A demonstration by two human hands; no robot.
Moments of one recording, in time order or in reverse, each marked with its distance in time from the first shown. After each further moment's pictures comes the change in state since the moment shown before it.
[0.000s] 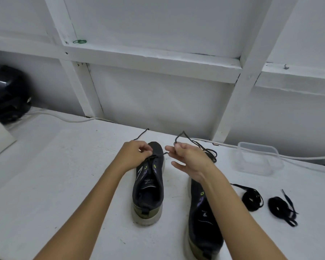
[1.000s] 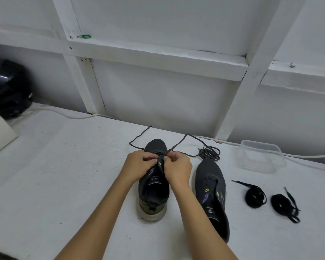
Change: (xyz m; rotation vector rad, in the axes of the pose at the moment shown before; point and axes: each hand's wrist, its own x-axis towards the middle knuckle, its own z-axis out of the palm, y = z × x) left_hand -0.020 -0.025 0.031 -0.119 0.029 -0.005; right_hand 0.013 0.062 0.059 -0.443 0.569 -0.223
